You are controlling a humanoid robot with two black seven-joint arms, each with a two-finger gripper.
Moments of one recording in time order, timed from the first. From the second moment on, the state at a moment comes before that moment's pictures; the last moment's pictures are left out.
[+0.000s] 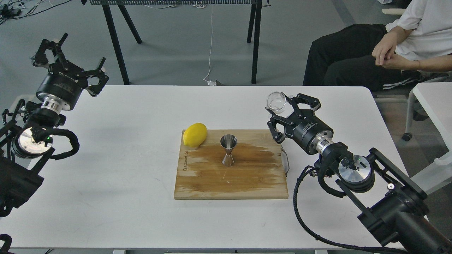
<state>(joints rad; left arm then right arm) -0.56 0.48 -1.03 -0.86 -0.03 -0.42 -0.25 0.34 -0.17 0.99 1.39 0.02 -0.12 -0.04</state>
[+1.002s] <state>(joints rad) -0.57 0.49 -1.03 -0.86 -0.03 -0.42 -0.25 0.35 -0.02 0.85 1.32 -0.56 -0.20 -0.04</state>
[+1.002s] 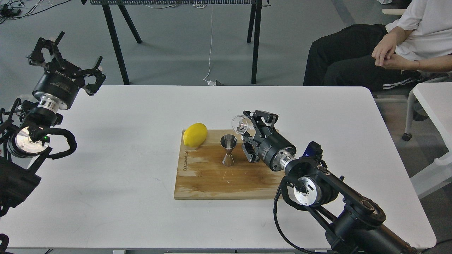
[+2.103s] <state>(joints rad) -0.56 0.49 -1.03 -0.86 -0.03 -0.42 -0.25 0.38 0.00 0.79 1.28 -0.74 -0.28 0.01</state>
